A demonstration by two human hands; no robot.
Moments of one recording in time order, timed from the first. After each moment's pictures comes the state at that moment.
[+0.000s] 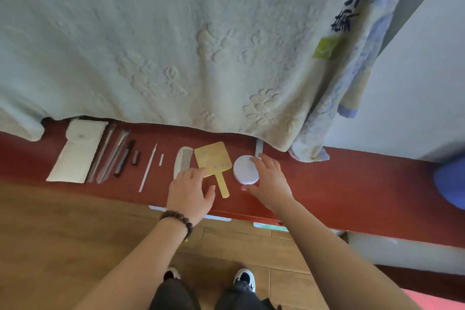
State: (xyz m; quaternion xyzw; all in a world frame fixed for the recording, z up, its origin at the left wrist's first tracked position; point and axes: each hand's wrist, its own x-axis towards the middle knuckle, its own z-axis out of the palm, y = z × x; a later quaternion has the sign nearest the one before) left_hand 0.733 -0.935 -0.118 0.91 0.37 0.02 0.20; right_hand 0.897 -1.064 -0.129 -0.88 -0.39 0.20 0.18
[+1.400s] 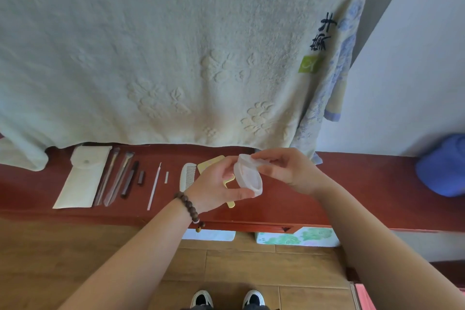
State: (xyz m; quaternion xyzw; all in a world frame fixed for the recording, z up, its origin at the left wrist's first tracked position) left_hand 0.756 -0.927 -0.042 0.79 0.15 0.01 0.59; right_hand 0.896 -1.084 -0.005 -0.75 -0.37 0.33 0.44
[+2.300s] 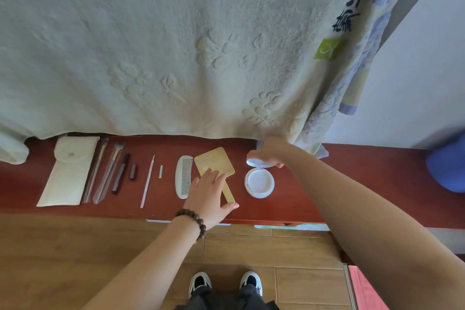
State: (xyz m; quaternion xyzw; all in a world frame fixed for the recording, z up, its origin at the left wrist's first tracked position) left_hand 0.754 -0.922 -0.125 0.96 0.20 -0.11 0.18; right_hand 0.946 -1.000 -0.061 -0.90 -0.27 0.34 0.02
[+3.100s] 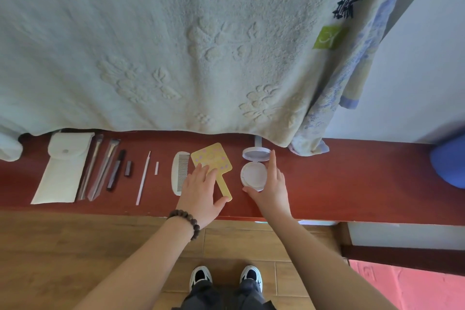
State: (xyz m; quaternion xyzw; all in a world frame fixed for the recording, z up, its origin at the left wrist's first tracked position) left_hand 0.750 -0.922 -0.135 0.95 0.25 -0.08 0.19; right_hand 0.864 -1.065 -0.153 -0.89 -0.20 0.18 0.36
